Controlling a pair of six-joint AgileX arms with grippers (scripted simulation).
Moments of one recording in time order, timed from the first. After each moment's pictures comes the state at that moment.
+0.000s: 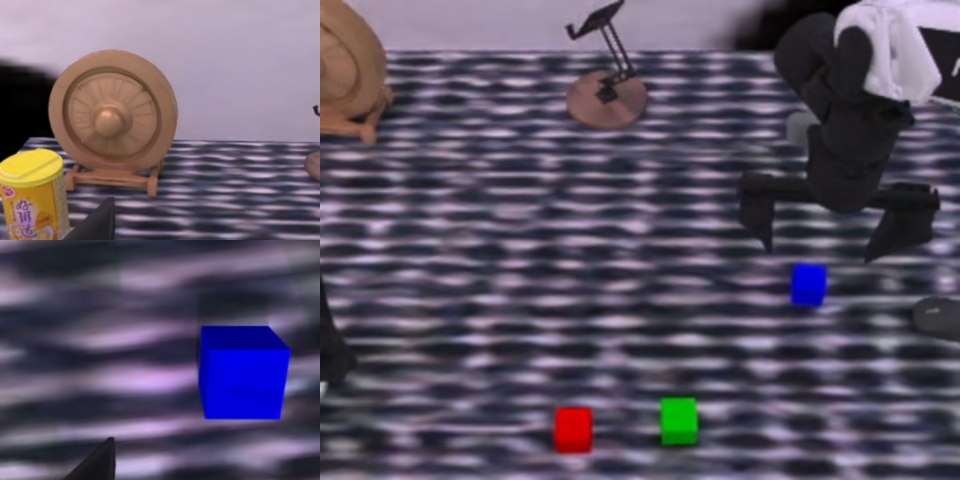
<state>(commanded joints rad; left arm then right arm) 0.02 0.00 0.00 0.00 0.00 0.00 0.40 2.12 1.62 -1.07 0.00 0.53</state>
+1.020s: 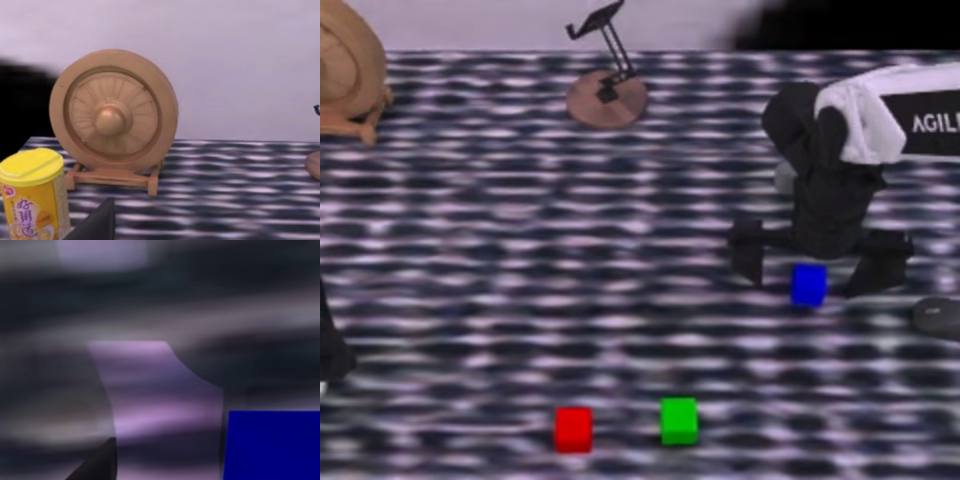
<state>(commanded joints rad) 0.02 0.00 0.00 0.00 0.00 0.00 0.41 2.24 1.48 -0.81 0.00 0.54</state>
